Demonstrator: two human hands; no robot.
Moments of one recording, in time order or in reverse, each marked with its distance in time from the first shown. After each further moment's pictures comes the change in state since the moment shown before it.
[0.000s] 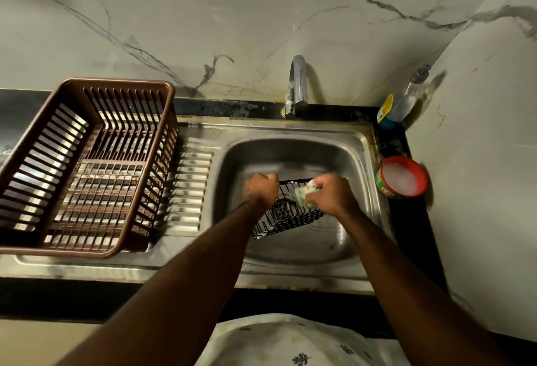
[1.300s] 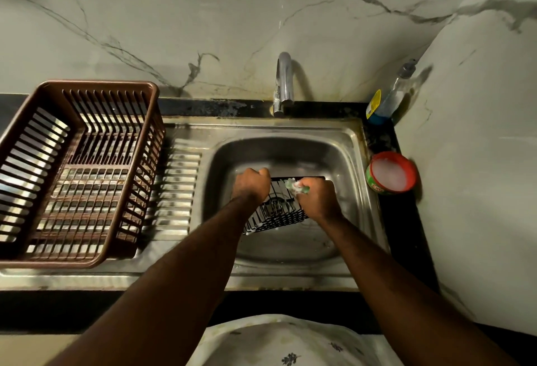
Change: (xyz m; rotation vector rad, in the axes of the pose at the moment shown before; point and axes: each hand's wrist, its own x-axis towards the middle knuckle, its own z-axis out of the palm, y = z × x) left_hand 0.013 0.008 0.002 0.096 0.027 0.021; right_hand 0.015 0.029 0.036 -0.009 0.208 -0.127
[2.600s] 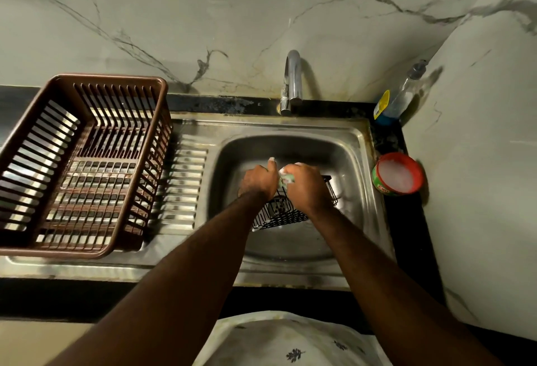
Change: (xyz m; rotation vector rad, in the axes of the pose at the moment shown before) left_hand -0.001 0.001 0.005 0.004 -0.026 0.008; right_hand 0.003 -0.059 -0.010 -0.026 -0.092 -0.202
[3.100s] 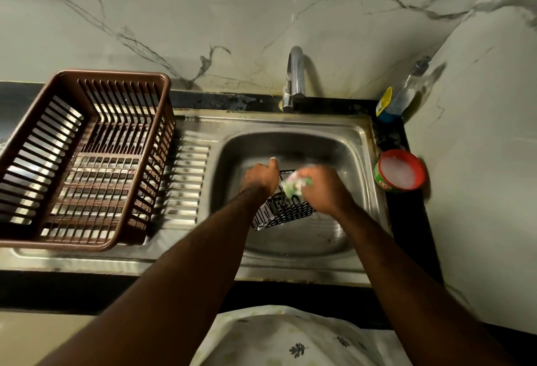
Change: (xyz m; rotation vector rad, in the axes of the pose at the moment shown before) left_hand 0.001 -0.003 -0.001 0.008 -0.042 -0.026; right_hand -0.017 0.017 -0.028 0.099 -0.140 0.006
